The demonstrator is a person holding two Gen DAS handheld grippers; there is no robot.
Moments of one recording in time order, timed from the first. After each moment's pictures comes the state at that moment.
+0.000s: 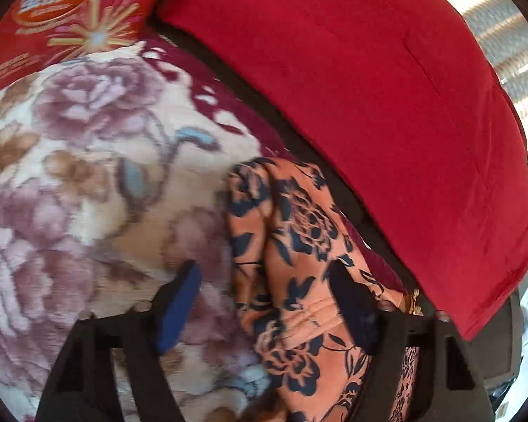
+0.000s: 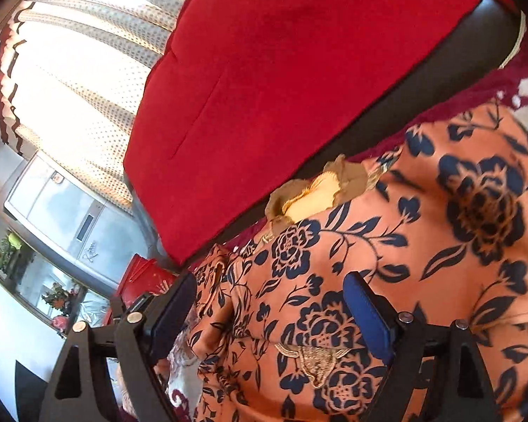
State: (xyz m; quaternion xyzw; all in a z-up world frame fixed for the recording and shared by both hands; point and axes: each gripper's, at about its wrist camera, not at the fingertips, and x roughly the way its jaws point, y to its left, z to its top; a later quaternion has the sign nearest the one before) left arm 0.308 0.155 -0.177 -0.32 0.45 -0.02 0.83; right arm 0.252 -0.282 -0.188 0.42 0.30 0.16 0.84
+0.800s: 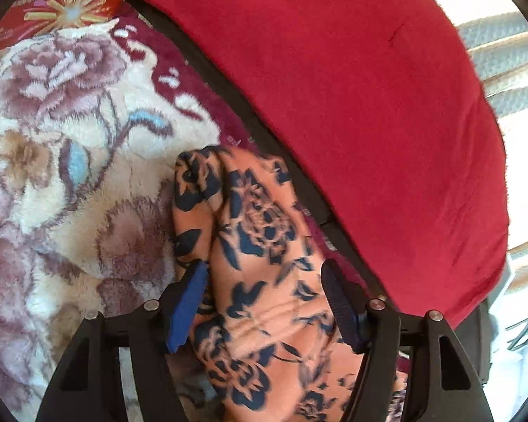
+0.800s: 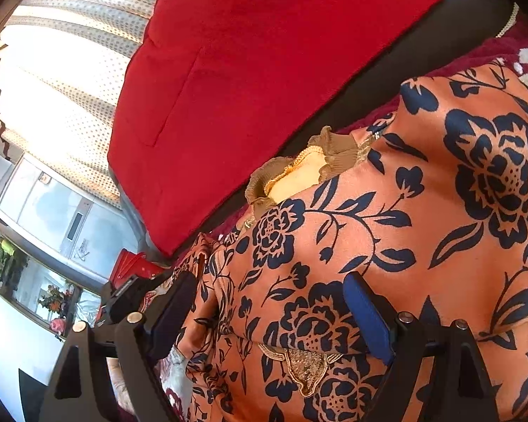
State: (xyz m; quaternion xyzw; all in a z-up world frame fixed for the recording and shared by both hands) left arm 0.331 0.142 -0.181 -0.39 0.43 -0.08 0.81; right arm 0.267 -0.279 -0.210 0.42 0.33 0.16 0.83
